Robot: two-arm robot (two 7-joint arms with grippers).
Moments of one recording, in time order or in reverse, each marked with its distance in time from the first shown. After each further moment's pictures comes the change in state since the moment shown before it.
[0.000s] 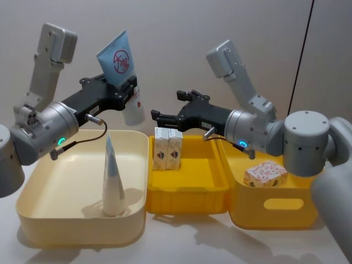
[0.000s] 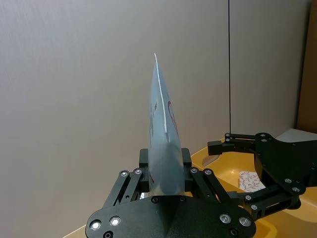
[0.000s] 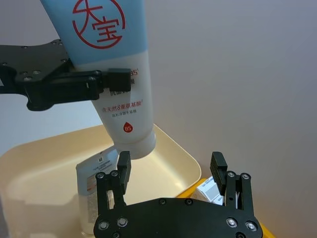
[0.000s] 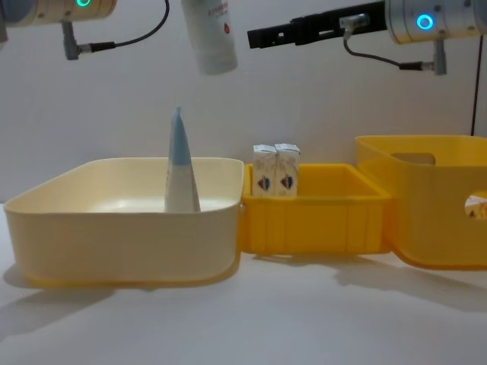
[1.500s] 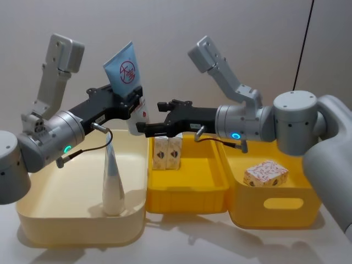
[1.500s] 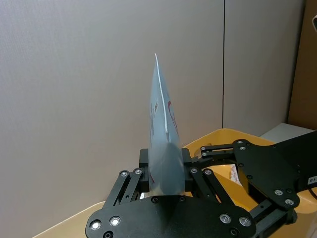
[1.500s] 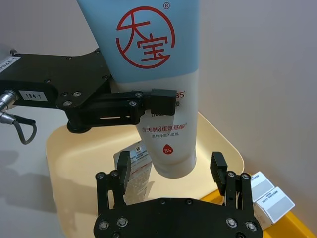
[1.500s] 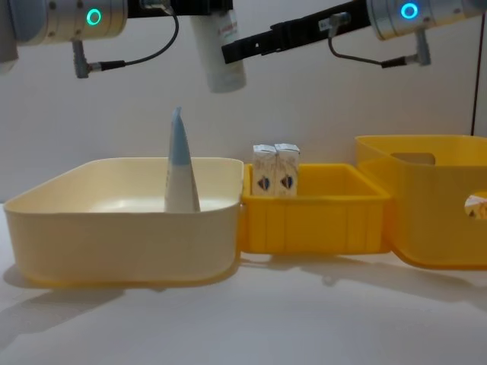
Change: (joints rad) left arm 0.002 0.008 0.038 0.023 -0.041 -0.001 0.007; right arm 0.146 -0.010 -0.095 0.170 0.052 0.075 0.189
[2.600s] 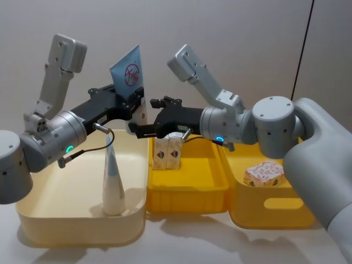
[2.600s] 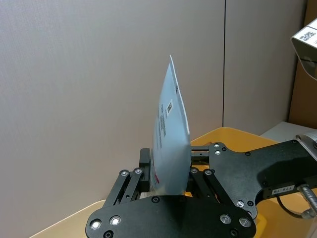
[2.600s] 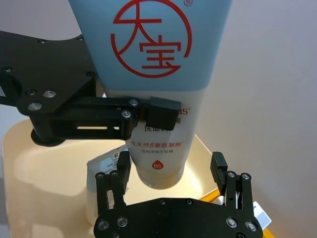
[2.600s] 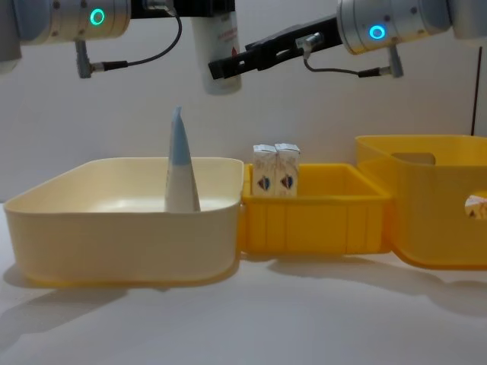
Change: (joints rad) left arm -0.006 0.011 0.025 -0.003 -0.018 0.006 0.022; right arm 0.044 -0.049 -0.073 0.118 -0.065 -0.164 -0.106
